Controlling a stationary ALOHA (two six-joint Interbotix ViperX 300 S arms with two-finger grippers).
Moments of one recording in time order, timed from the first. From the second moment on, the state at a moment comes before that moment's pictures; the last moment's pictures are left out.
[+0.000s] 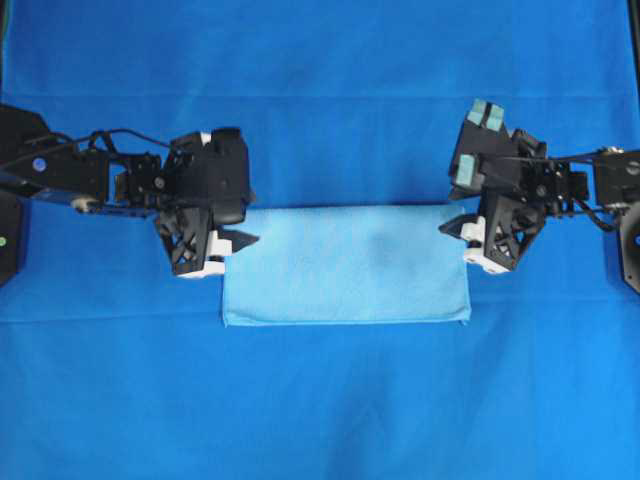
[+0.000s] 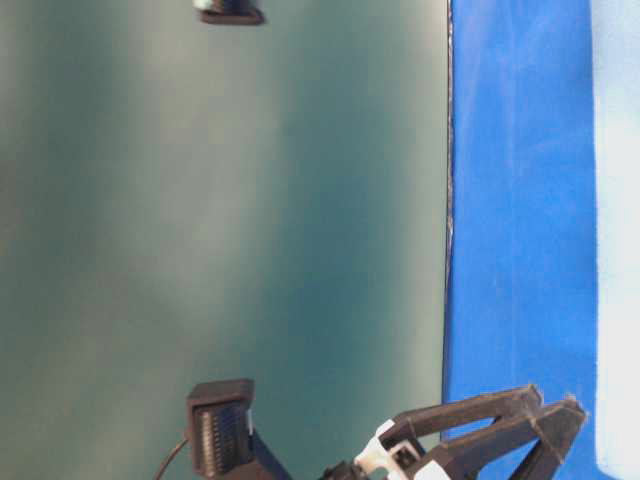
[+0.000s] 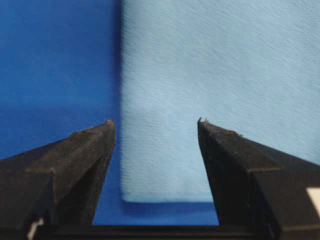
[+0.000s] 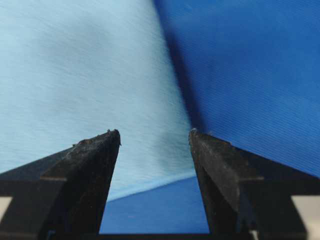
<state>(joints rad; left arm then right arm) 0.07 -0.04 0.83 -0.02 -0.01 0.03 -0.10 -0.23 0.97 -0.21 0.21 0.45</state>
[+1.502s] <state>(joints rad) 0.12 0.01 0.83 -0.02 0.14 0.04 -0.16 -0.10 0.96 -0.24 0.17 0.46</state>
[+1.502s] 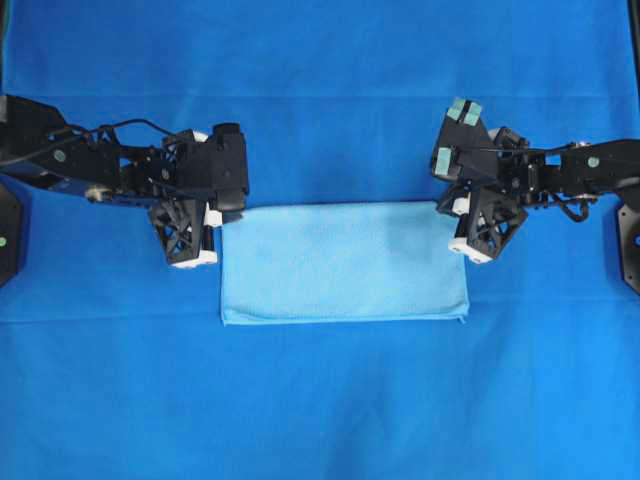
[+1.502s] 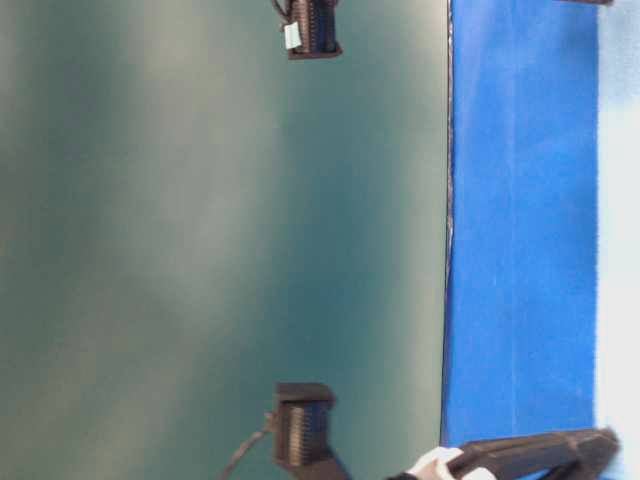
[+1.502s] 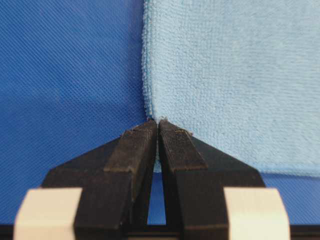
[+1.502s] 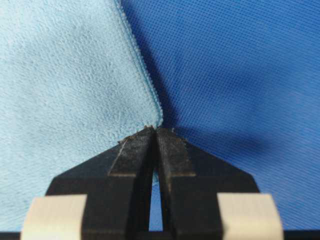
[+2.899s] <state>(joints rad) -0.07 -0.31 0.68 -0.02 0.22 0.03 -0.29 -0.49 0.79 -0.39 0.42 0.45</state>
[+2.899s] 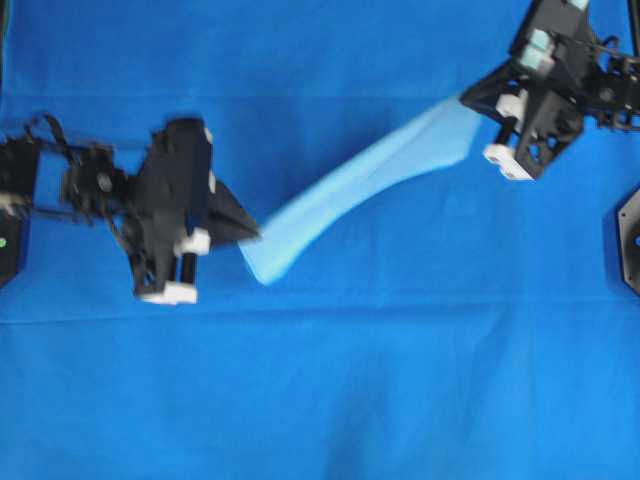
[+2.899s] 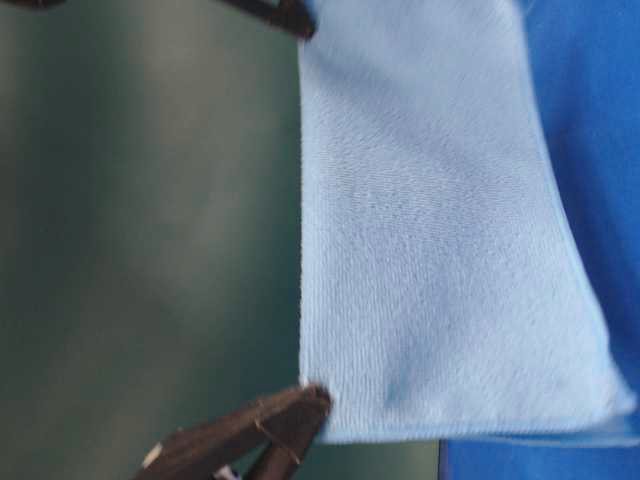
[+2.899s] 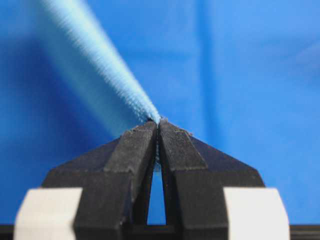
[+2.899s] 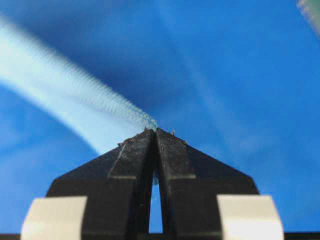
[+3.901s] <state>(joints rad) -0.17 0.02 0.47 -0.02 -0.05 0.04 -0.37 -0.17 0.54 -0.51 0.29 0.44</state>
